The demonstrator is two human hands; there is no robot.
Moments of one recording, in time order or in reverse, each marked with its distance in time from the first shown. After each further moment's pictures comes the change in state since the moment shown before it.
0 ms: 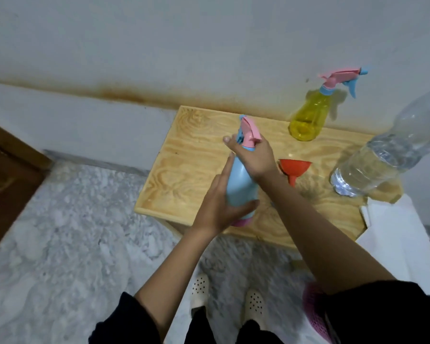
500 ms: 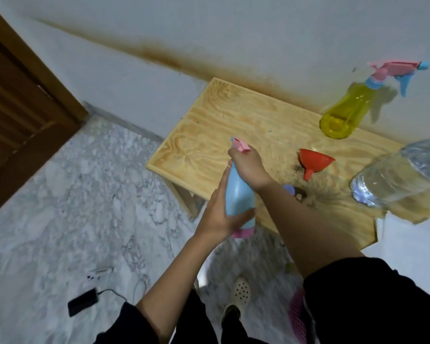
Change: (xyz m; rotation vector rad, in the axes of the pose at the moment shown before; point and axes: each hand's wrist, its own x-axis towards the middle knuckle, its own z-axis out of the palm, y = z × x) left_hand -0.069 -0.020 0.050 -0.226 0.178 -0.273; right_hand -0.018 0.059 0.032 -0.132 -0.330 0.275
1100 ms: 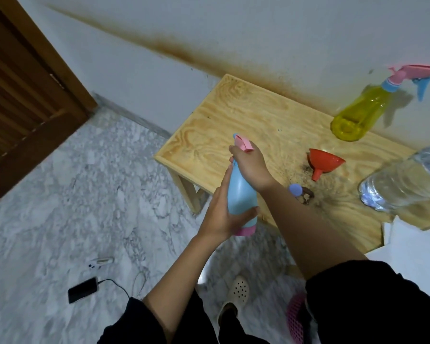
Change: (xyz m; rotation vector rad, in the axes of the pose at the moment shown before) left_hand -0.010 -0.011 -0.003 0.016 0.068 0.005; right_hand -0.009 0.003 0.014 -0.004 -0.035 -0.037
